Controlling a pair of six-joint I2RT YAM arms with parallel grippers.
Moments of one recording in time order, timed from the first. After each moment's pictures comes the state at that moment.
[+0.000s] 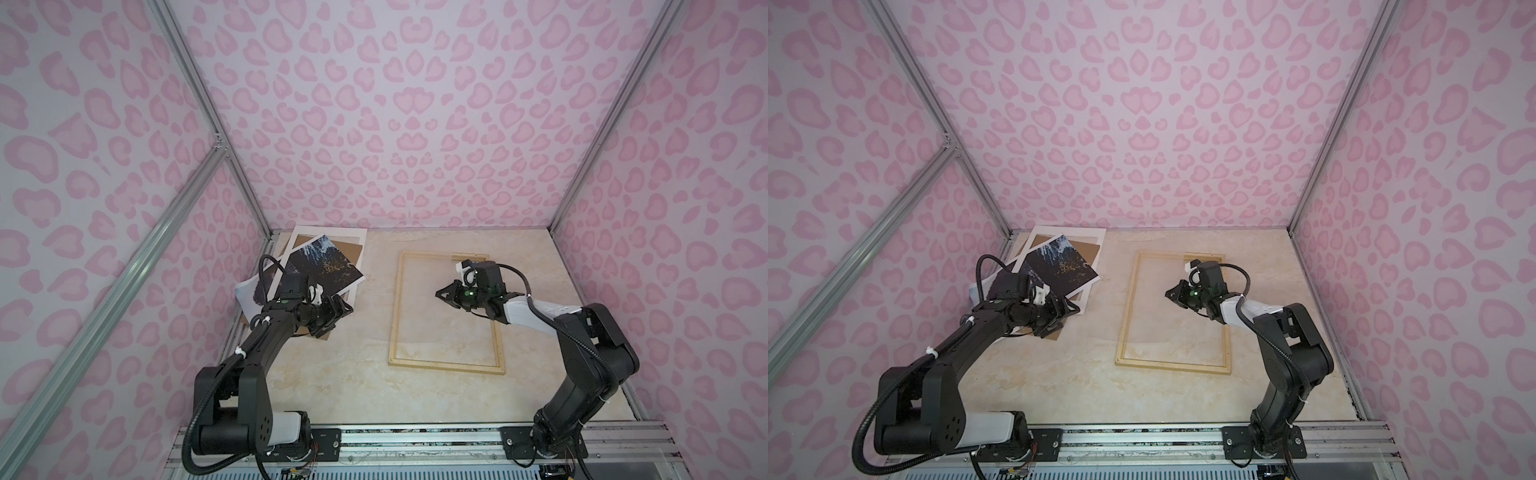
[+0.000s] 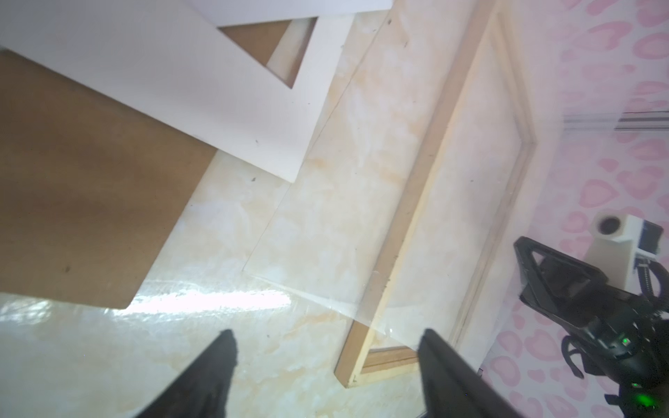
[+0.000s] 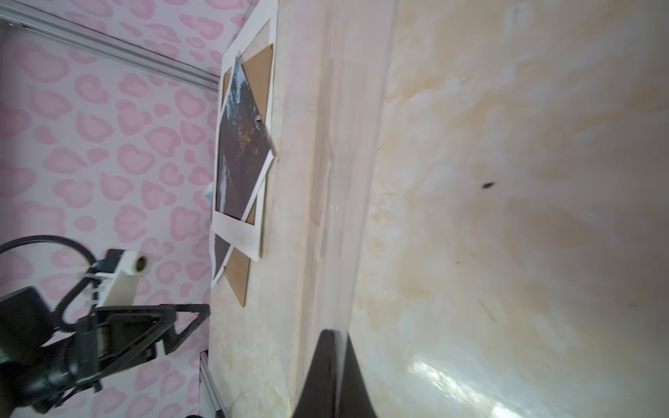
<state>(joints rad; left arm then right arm) -0.01 1.33 0.85 -0.59 0.52 -0.58 0.32 1.71 0.93 0.05 -0.53 0.74</state>
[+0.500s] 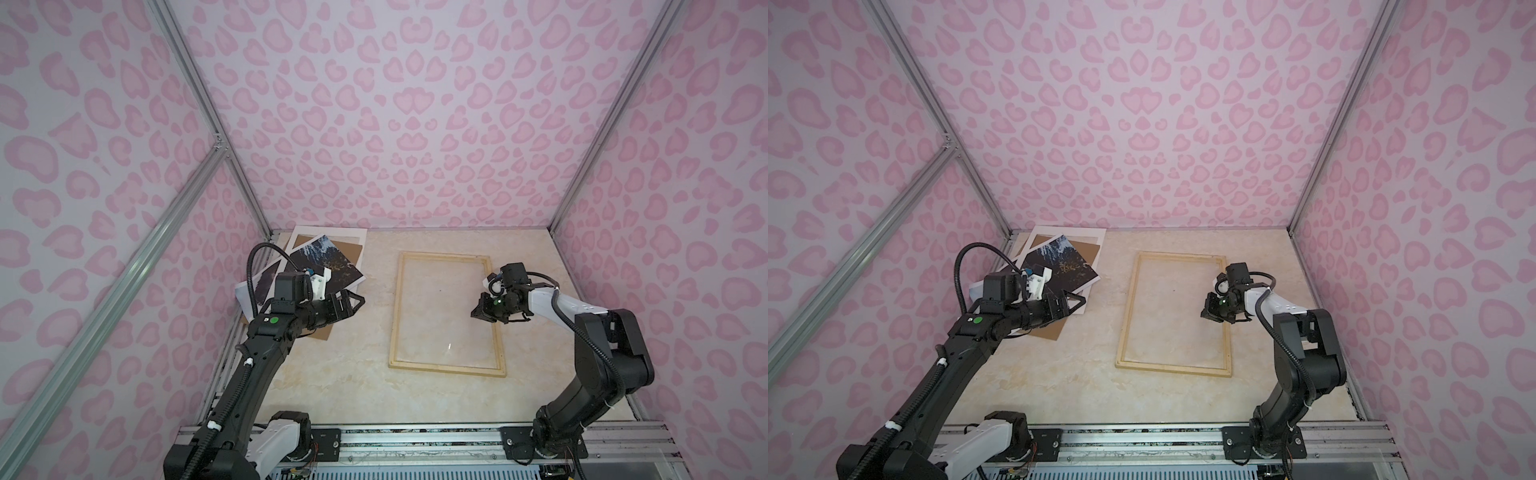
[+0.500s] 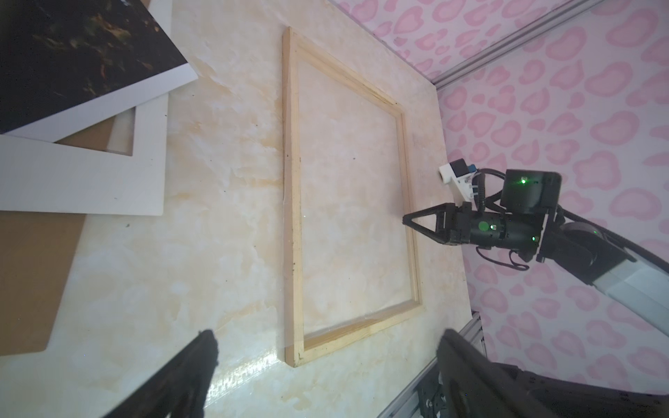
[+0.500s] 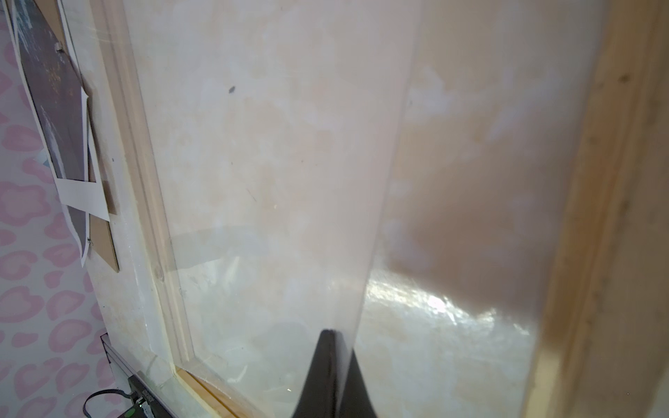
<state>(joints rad) -0.10 1.06 0.85 -0.57 0.62 -0.45 0.12 1.69 0.98 -0.51 -0.49 0.39</state>
